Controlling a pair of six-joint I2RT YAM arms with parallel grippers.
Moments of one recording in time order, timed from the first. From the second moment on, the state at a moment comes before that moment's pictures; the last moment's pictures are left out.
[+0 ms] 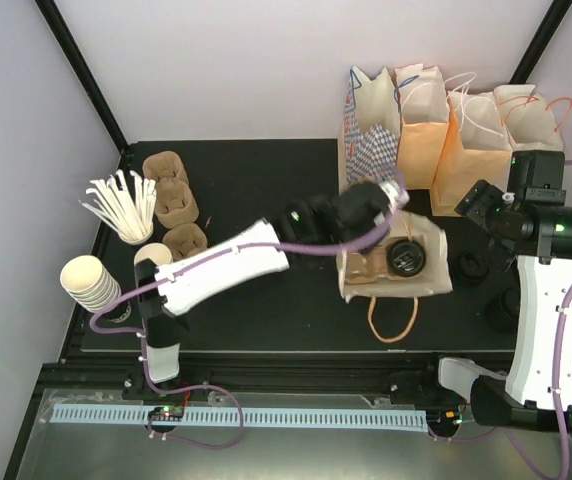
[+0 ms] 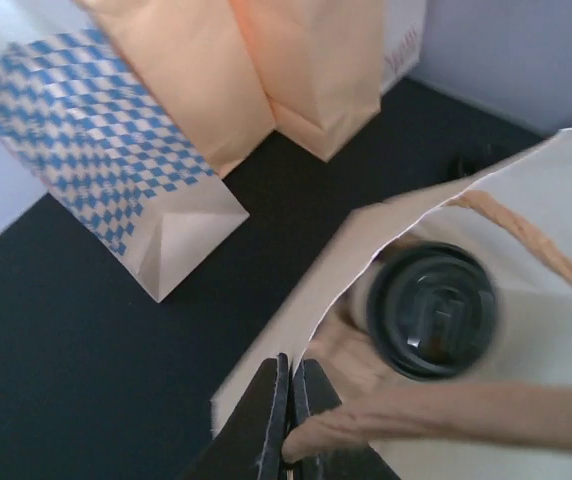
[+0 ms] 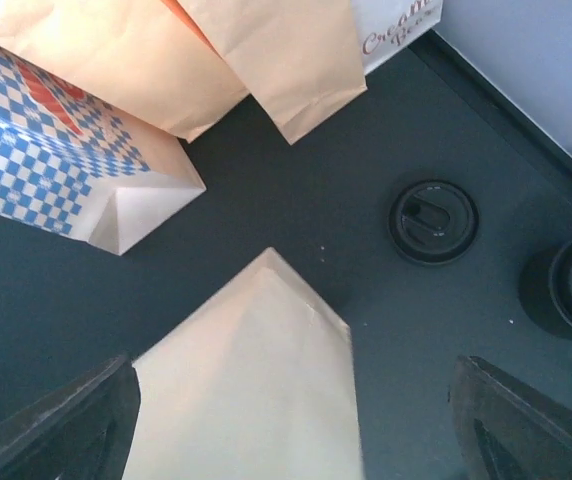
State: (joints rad) left arm -1.20 1.86 1.97 -0.77 -0.43 -0.05; right arm -0.09 1.17 1.74 -1.45 0.09 0.57
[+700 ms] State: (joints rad) left arm -0.73 2.00 2.06 -0.85 0.35 -0.56; right arm -0.09 1.14 1.43 -1.39 -0.15 0.47
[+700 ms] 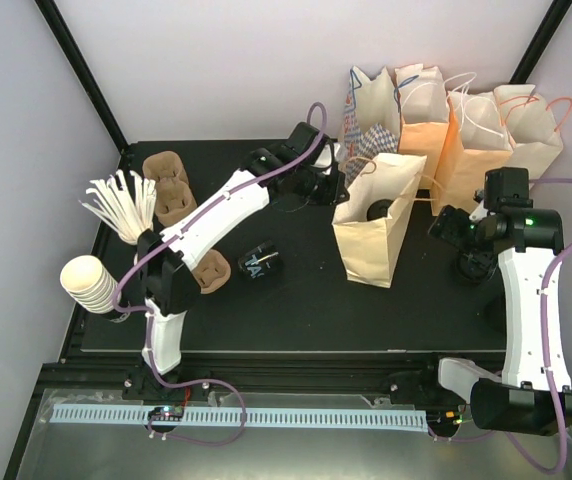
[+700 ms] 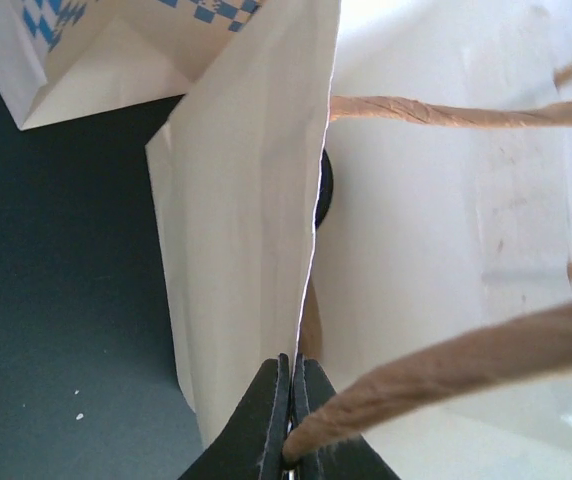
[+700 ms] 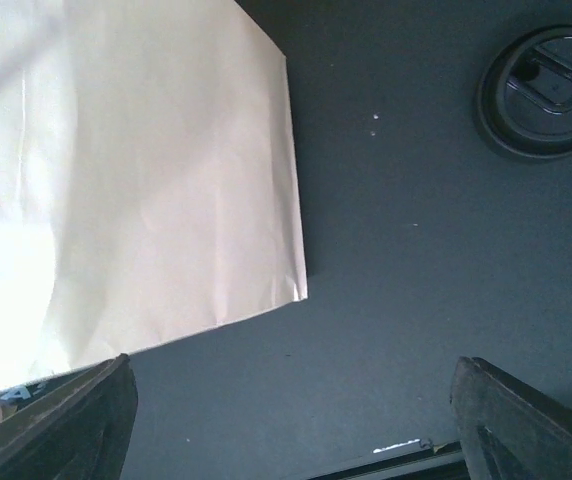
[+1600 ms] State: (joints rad) left arm -0.62 1.81 1.93 -0.92 0.35 -0.50; right arm -0.09 1.17 1.48 -1.34 -0.21 0.46
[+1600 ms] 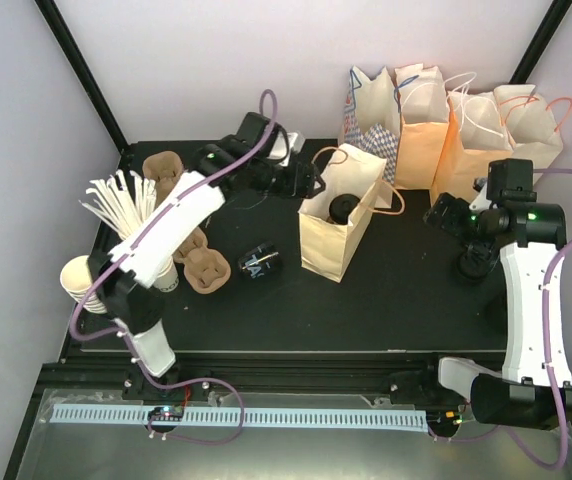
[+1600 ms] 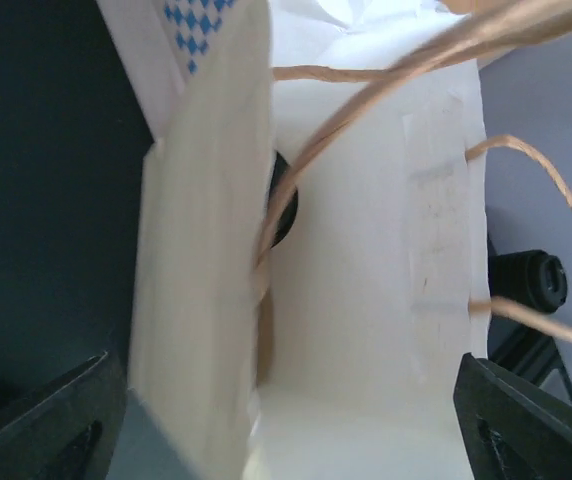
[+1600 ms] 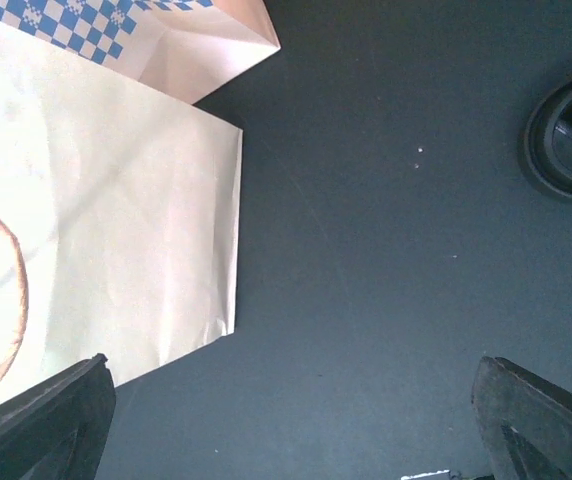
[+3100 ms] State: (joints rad) left arm -0.54 2.10 1.78 -1.25 0.01 -0.68; right arm -0.04 0.92 0.84 -1.07 -0.54 0.51
